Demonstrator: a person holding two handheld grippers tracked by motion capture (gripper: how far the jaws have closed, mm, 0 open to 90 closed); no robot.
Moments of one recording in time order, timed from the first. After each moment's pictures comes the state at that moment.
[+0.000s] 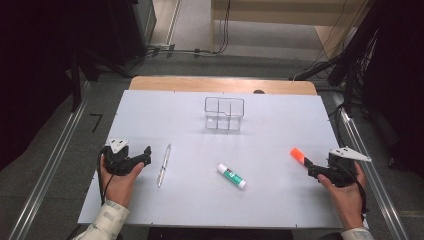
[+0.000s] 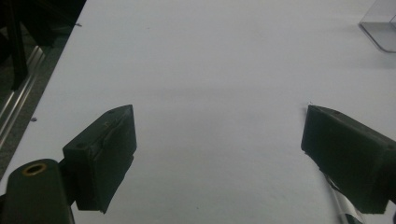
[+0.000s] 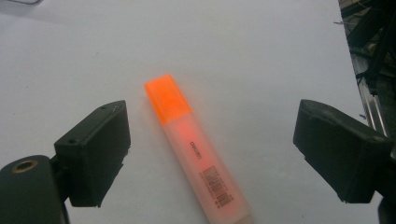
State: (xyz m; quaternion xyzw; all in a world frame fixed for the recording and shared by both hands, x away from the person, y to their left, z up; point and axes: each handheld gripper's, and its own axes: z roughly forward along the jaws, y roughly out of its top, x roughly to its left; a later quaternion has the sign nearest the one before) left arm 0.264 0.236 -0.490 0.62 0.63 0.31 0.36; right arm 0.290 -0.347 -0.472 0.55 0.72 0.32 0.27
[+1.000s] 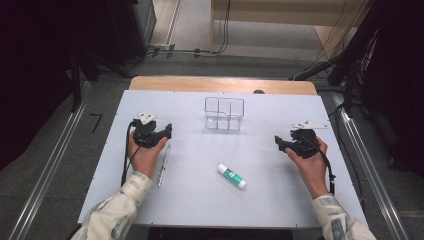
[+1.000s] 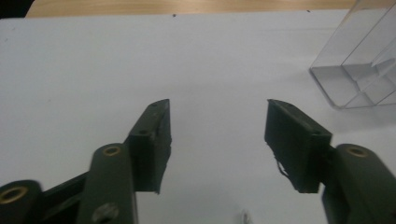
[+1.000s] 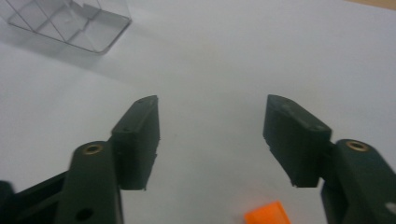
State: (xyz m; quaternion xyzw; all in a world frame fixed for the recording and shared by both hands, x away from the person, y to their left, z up) left arm 0.349 0.184 -0.474 0.65 0.59 0.28 0.38; right arm 0.361 -0.265 -0.461 0.50 0.76 0.33 0.23
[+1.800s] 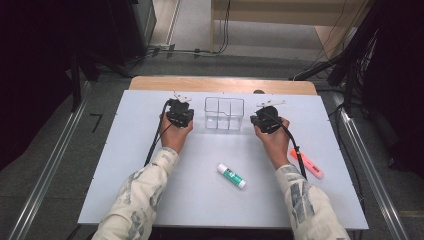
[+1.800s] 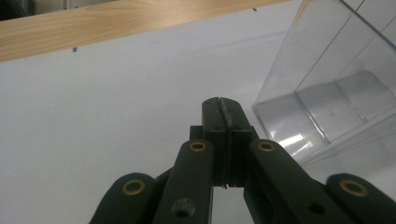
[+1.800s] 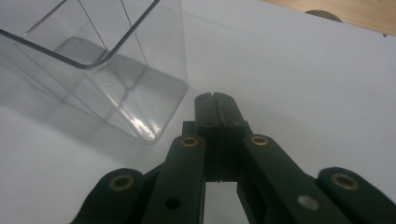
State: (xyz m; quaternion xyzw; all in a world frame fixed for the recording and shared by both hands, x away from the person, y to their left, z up) left arm 0.426 0.113 -0.470 0.72 0.54 0.25 0.35; right arm 0.435 -0.175 -0.467 0.48 0.79 0.33 0.20
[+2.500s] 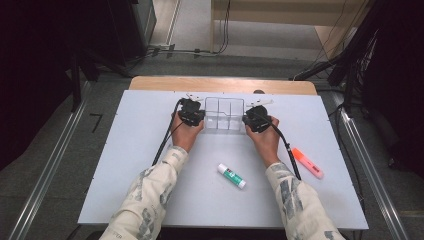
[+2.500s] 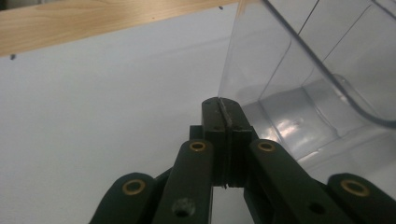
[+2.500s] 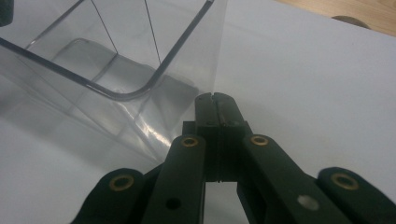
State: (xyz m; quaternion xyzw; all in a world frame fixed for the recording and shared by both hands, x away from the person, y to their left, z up) left arm 0.435 0.084 -0.475 0.73 0.53 0.24 0.36; right arm 0.444 -0.149 -0.478 0.47 0.79 0.32 0.21
